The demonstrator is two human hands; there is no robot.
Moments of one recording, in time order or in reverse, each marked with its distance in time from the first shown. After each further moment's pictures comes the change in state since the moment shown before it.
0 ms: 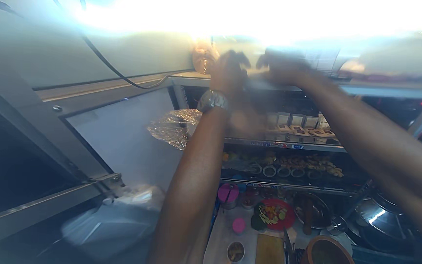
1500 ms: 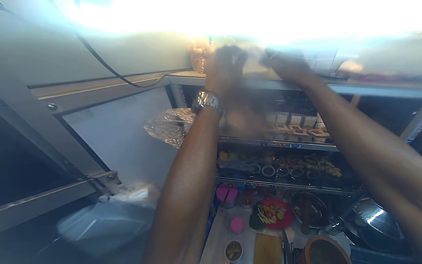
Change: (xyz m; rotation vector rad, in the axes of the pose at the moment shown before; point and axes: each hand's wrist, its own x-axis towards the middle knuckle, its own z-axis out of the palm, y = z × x) left_hand -0.005 -0.001 -0.004 -0.190 0.144 0.033; right_hand -0.004 0.023 0.017 0.566 0.262 0.135
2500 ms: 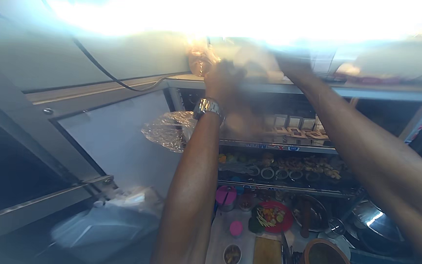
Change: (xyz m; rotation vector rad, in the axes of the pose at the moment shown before) left_hand 0.002 -0.017 0.015 0.030 -0.089 -0.104; right_hand -0.005 -0.020 -0.009 0.162 0.326 -0.106
